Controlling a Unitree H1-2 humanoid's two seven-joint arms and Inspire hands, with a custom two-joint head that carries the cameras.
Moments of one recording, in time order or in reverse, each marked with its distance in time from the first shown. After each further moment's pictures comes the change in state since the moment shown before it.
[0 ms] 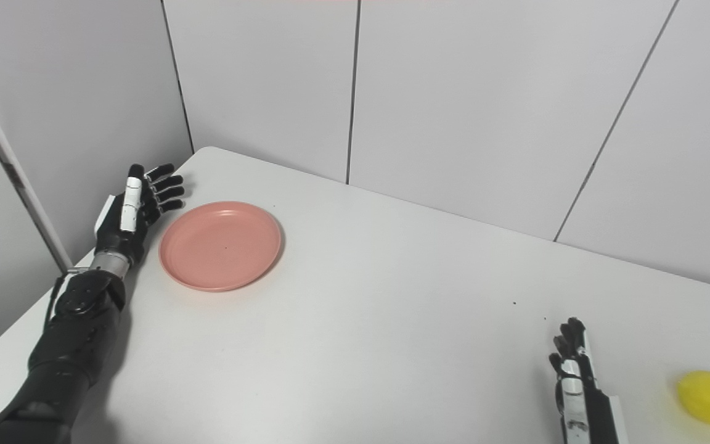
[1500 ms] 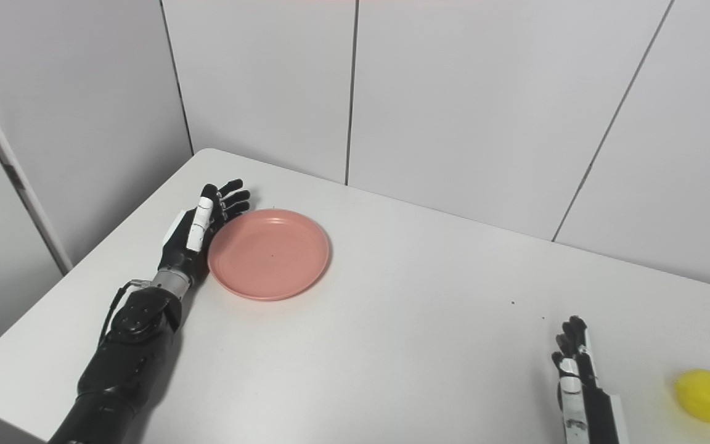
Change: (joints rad) left arm 0.071 -0.155 -0.128 -0.255 0.069 0.130 0.012; right arm 0.002 0.001 0.006 -0.008 -0.024 0.002 -0.012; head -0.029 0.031
